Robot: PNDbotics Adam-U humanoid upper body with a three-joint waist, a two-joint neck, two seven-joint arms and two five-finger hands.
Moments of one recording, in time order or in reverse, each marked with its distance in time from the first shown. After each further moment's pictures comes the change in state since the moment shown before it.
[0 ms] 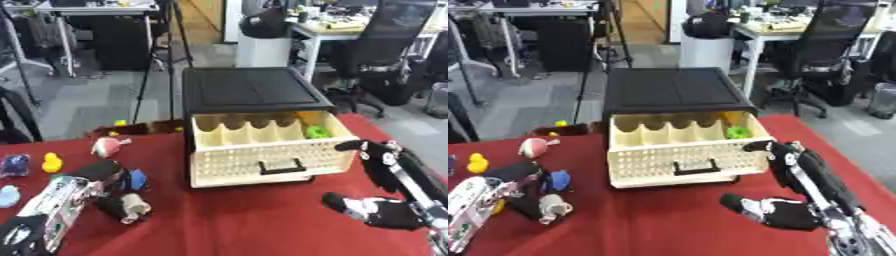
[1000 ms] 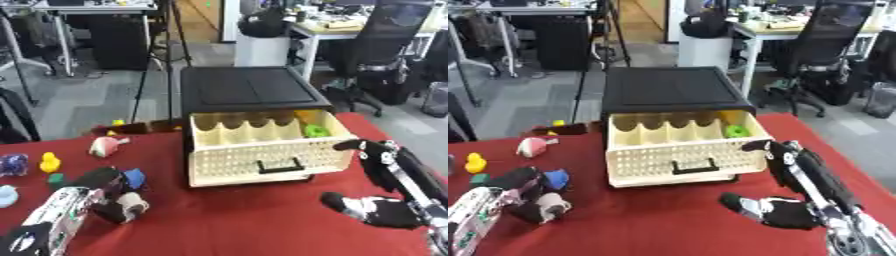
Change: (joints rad) left arm 0.013 -0.032 0.007 0.066 0.020 0.053 0.140; right arm 0.000 0.003 0.000 0.001 0.000 0.000 0.004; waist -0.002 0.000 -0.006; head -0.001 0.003
